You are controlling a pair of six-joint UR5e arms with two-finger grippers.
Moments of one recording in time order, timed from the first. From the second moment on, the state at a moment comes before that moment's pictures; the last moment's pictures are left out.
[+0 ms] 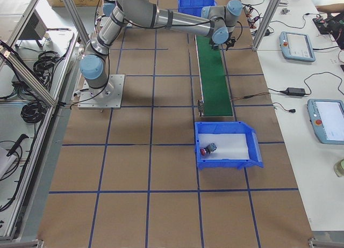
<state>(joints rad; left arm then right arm) -1.49 -1.79 -1.42 -1.66 1.50 0.30 1.68 -0.87 1.15 -1.86 -1.42 -1.34</state>
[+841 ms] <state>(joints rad) -1.48 -1.78 -1.42 -1.66 1.50 0.30 1.71 -0.83 1.16 -1.91 -1.42 -1.34</state>
